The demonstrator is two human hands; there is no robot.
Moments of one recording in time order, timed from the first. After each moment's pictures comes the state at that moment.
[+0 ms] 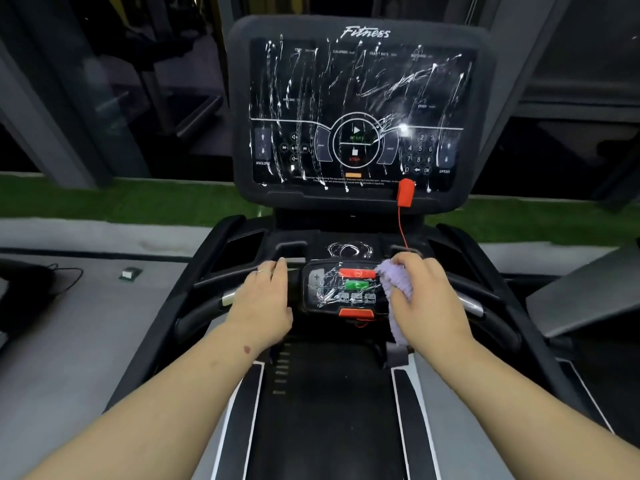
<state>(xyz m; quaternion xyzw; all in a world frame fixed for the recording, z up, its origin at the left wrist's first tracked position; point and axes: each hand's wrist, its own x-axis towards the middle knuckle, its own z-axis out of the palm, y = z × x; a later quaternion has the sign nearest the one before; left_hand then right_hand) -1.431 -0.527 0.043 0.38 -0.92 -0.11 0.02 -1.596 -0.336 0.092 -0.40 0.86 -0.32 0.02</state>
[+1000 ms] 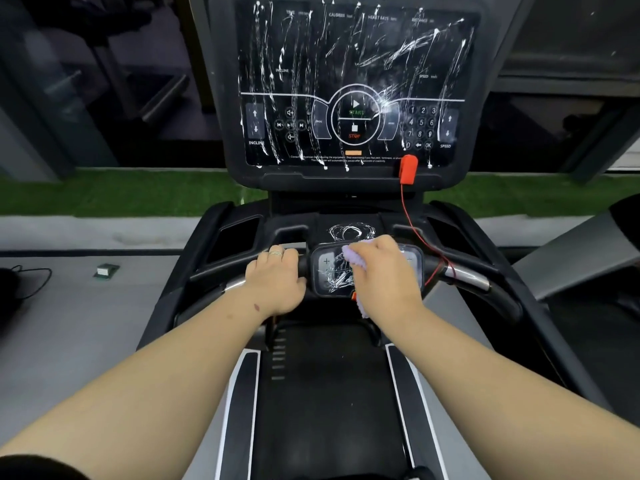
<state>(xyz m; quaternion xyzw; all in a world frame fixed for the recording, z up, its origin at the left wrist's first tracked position) -1.454 -0.572 0.021 0.33 -0.93 -0.13 -0.05 -1.569 -0.413 0.044 -0.40 0.87 -0.27 0.00</state>
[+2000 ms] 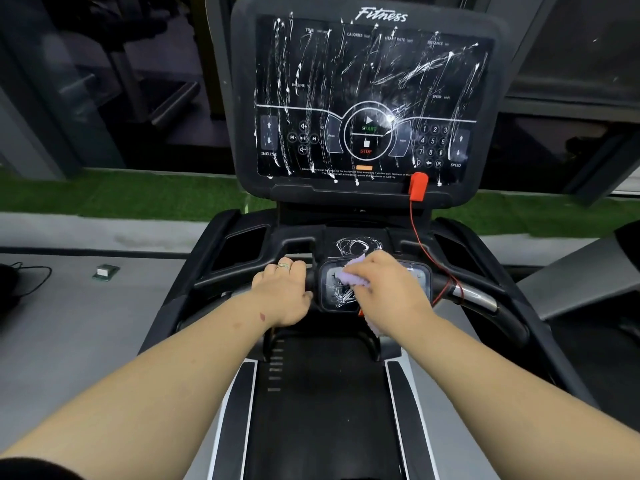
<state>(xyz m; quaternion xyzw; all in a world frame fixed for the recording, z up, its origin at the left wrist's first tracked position) -1.456 -0.579 0.020 0.32 -0.93 -0.14 -0.08 -1.574 -0.415 0.061 -0.49 0.85 -0.21 0.03</state>
